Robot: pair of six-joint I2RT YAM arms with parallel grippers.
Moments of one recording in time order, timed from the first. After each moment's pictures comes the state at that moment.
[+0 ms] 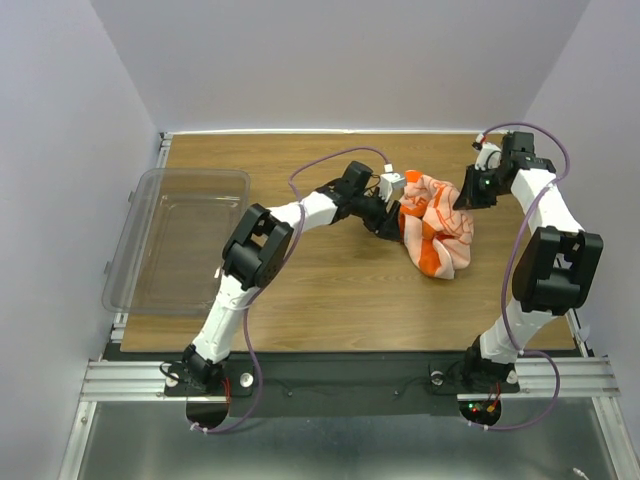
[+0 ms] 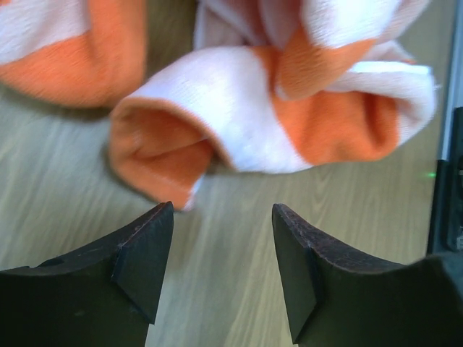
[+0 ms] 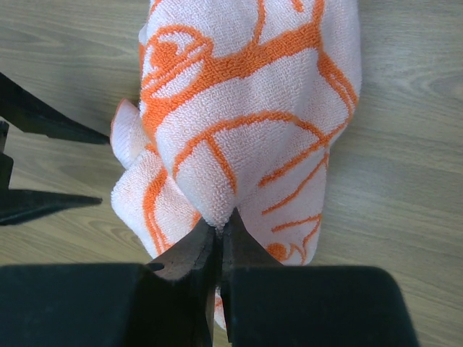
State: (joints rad) left arm -0.70 2.32 1.76 -0.13 0.75 -0.10; right arm -0.18 1.75 1.48 -0.81 -0.46 -0.11
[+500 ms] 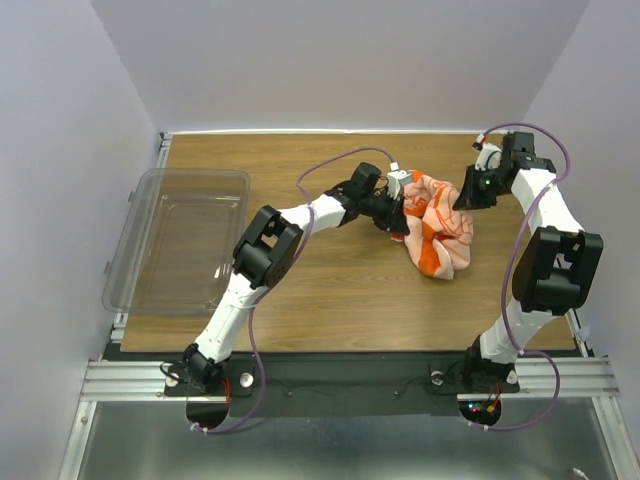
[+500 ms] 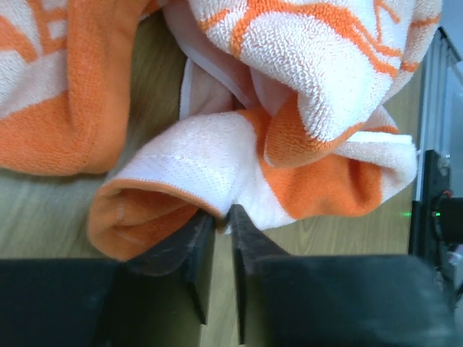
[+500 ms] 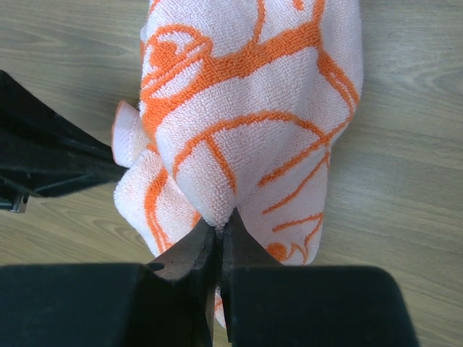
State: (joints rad) left arm -0.74 2.42 1.87 -0.02 0.75 -0.27; right arm -0.18 1.75 1.48 -0.82 -0.47 -0.10
